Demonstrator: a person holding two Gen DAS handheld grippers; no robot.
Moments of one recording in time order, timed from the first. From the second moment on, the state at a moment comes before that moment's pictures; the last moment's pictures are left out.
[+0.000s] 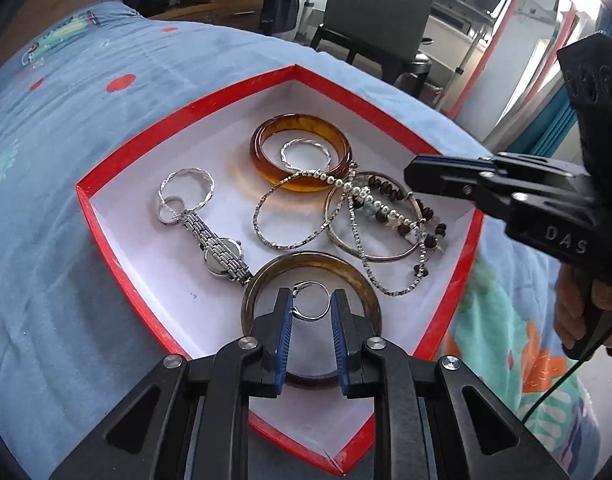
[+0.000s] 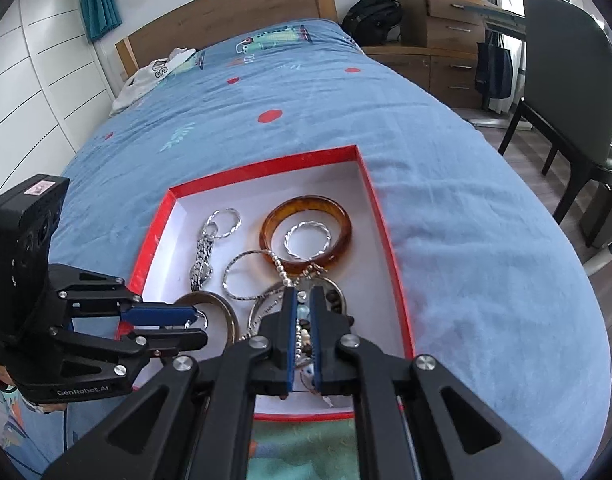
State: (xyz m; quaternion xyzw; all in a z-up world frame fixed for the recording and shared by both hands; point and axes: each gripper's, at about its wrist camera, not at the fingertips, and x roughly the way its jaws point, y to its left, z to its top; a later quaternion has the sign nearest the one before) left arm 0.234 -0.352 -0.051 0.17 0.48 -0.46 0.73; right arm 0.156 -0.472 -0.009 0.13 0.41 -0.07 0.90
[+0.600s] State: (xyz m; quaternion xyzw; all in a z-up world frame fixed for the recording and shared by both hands) left arm 0.179 -0.307 0.017 0.11 0.44 -0.33 0.83; right arm 0.095 -0.449 0.044 0.12 0.39 -0.07 0.91
